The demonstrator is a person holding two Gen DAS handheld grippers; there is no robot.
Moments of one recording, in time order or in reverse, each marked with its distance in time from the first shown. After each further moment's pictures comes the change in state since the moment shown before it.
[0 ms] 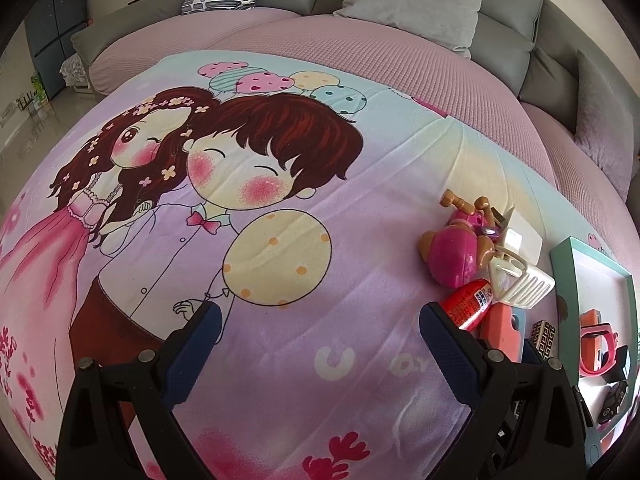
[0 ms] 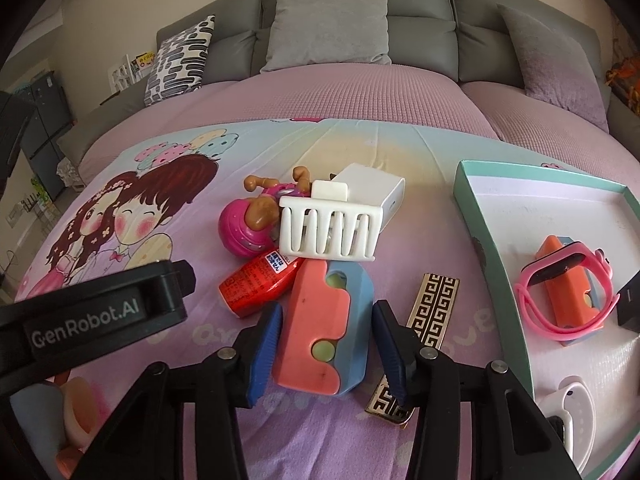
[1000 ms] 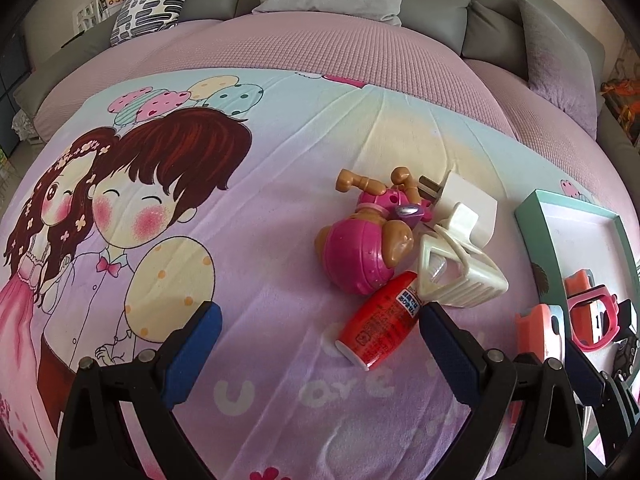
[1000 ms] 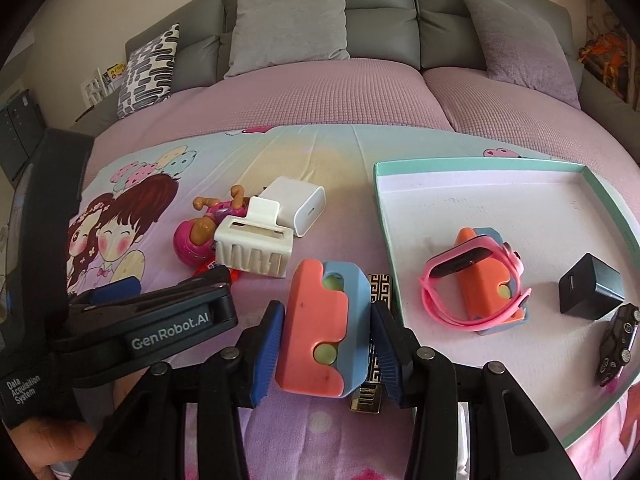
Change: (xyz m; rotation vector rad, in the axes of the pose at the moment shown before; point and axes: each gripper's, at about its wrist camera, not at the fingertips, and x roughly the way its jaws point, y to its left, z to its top) left arm 0.022 -0.060 0.003 0.207 0.024 -0.074; right arm -0.032 -0.047 0.009 0.086 0.041 -0.067
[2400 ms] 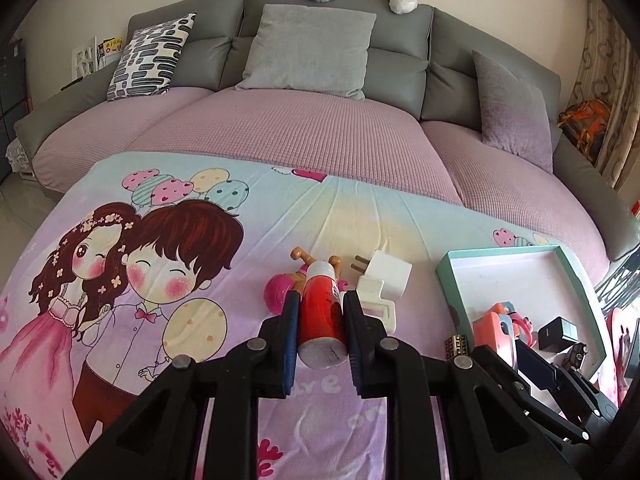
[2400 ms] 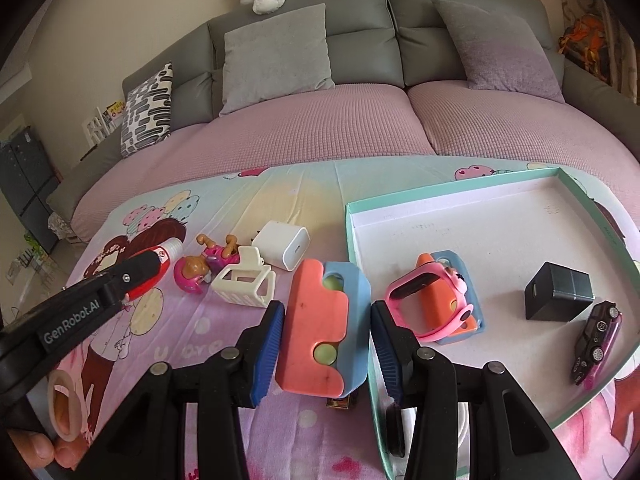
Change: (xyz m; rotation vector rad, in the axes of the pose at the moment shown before) left arm -0.097 -0.005 0.004 0.030 -0.249 -0.091; right arm -0.044 -0.028 0.010 0.084 -0.099 0.051
